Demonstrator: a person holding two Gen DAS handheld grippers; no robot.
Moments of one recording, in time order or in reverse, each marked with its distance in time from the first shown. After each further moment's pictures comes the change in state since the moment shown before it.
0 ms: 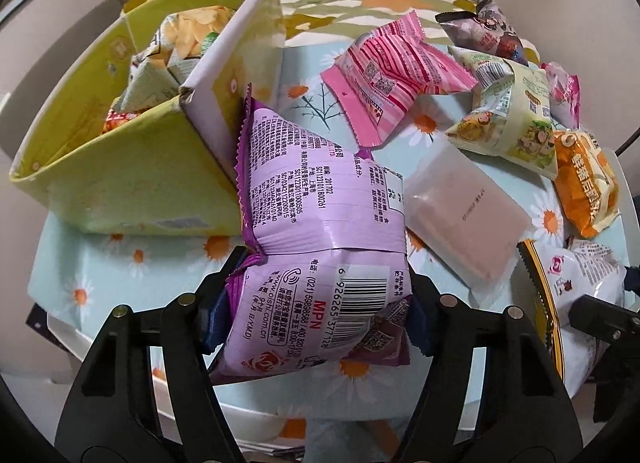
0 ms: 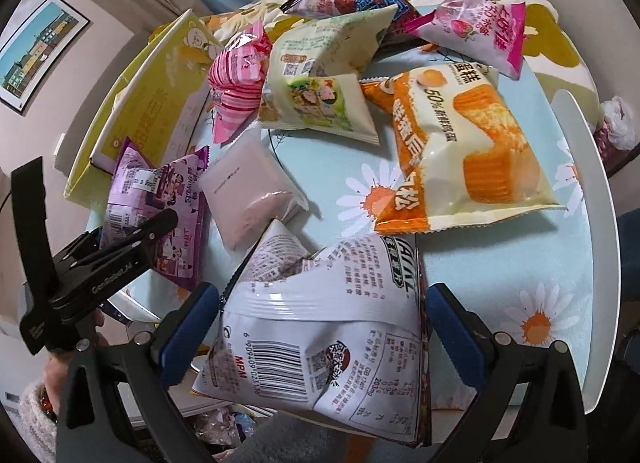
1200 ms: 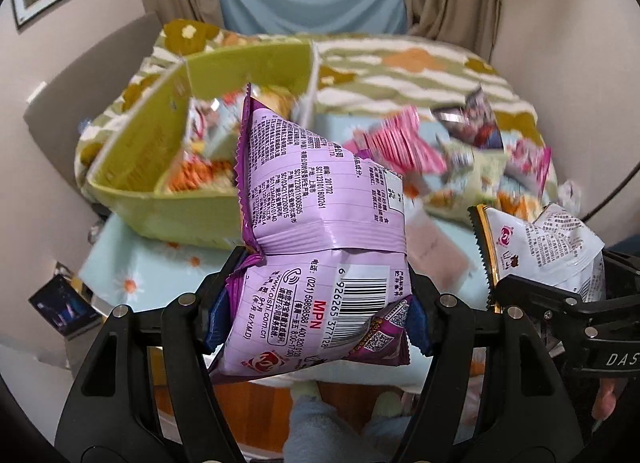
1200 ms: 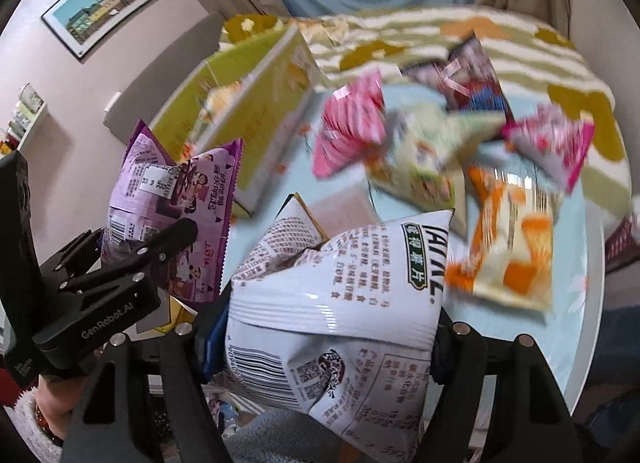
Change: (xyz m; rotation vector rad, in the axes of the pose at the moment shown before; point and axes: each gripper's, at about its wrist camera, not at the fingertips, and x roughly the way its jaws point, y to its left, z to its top) left arm -0.111 0.023 0.008 -0.120 -0.163 0.021; right arm -0.039 0.074 0.033 -0.255 -0.079 0.095
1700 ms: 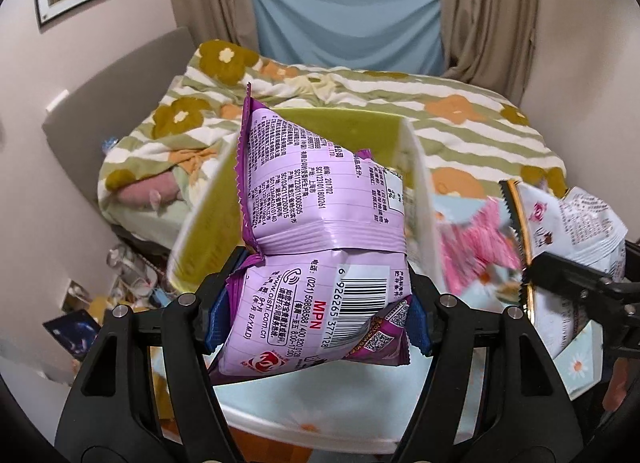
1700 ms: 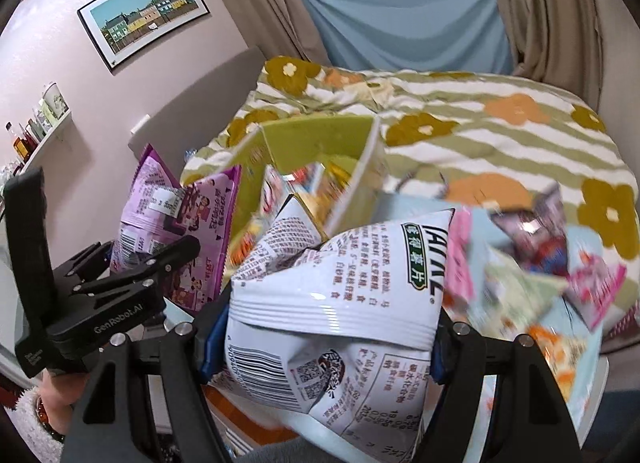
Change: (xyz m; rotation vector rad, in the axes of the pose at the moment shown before) left arm 0.017 0.127 0.094 -0.058 -0.069 0.034; right arm 0.005 0.096 0.105 -0.109 -0.152 0.027
